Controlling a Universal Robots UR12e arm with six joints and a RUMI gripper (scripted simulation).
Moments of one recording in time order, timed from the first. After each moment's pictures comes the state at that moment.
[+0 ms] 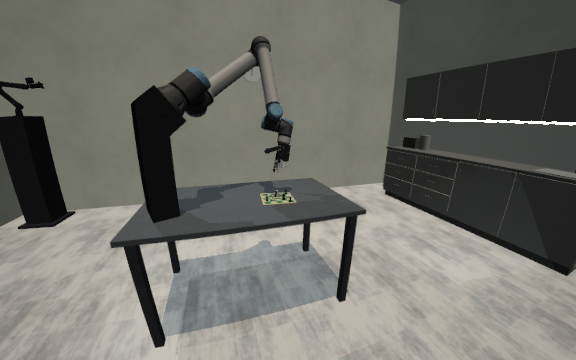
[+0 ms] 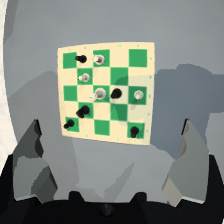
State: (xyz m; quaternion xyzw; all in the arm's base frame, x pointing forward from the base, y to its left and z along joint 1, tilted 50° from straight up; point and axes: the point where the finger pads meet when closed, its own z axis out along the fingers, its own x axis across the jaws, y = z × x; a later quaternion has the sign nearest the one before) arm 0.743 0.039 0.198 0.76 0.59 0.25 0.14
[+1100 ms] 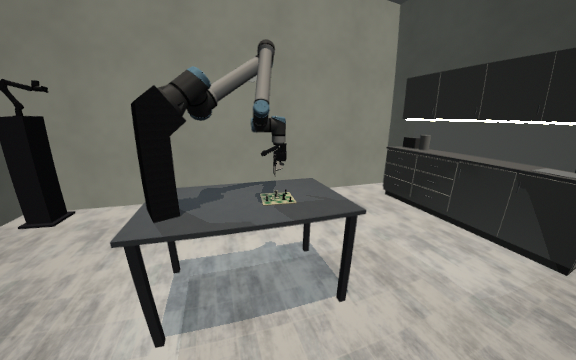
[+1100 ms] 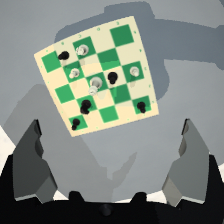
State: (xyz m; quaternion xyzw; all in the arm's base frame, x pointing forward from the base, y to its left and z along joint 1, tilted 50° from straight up) arm 0.741 0.015 0.186 0.78 0.46 0.41 0.10
